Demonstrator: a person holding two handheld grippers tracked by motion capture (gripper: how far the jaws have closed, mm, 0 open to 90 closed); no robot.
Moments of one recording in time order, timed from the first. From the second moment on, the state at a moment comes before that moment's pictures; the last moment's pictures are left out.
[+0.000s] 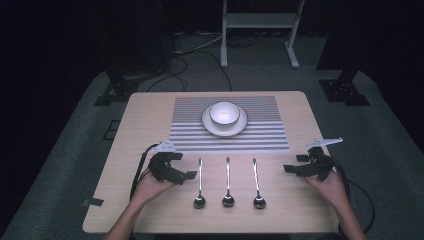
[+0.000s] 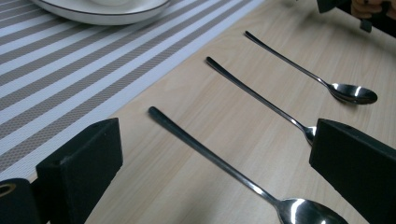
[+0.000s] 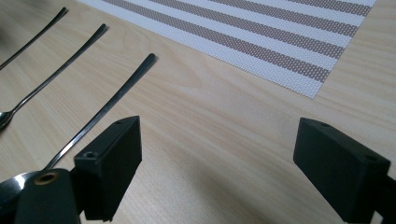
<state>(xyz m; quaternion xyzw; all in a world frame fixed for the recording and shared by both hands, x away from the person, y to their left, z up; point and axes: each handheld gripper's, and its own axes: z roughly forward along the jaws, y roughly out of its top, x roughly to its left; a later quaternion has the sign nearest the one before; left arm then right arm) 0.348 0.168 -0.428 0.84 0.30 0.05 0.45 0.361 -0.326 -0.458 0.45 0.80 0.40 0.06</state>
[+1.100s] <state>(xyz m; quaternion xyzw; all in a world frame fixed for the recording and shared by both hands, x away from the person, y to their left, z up) 0.318 0.061 -0.436 0.91 0.14 -0.01 0.38 0.358 -0.310 -0.452 0.43 0.82 0.38 0.07</state>
